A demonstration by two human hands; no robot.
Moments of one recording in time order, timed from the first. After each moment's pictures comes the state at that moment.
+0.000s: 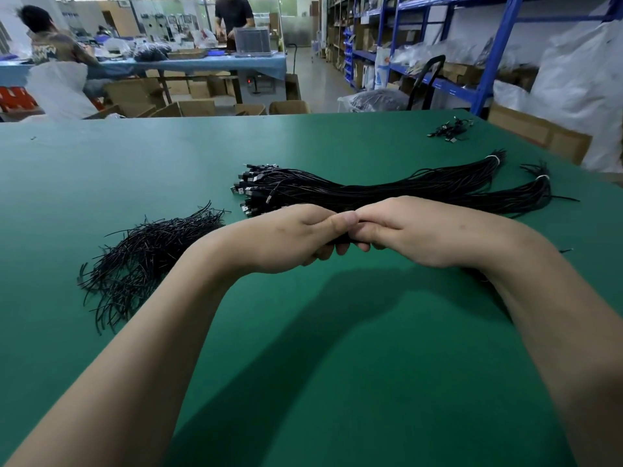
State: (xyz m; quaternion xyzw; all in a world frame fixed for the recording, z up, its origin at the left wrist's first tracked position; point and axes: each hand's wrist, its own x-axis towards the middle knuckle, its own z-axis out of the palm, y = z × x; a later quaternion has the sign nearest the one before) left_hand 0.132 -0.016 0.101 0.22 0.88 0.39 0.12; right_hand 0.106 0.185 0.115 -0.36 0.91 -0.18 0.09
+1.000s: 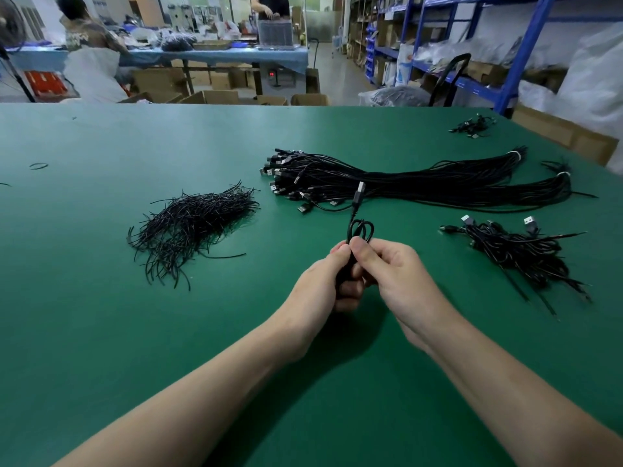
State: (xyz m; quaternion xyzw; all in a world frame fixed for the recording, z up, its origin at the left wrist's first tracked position) left_hand 0.209 0.012 0.009 0.02 0.63 0.77 0.07; right_hand 0.183 0.134 0.016 -0.15 0.71 -0.68 0.05
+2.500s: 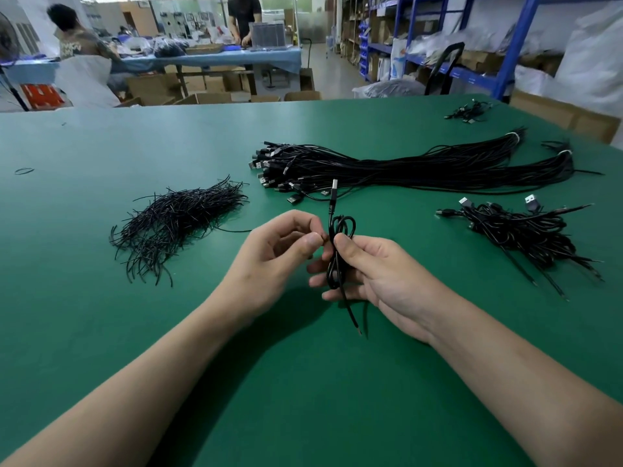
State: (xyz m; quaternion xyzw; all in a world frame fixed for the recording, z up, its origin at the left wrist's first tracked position) left_hand 0.196 -0.038 0.000 0.20 0.75 0.62 -0.12; right_hand 0.180 0.140 0.004 -0.15 0.59 -0.76 0.23
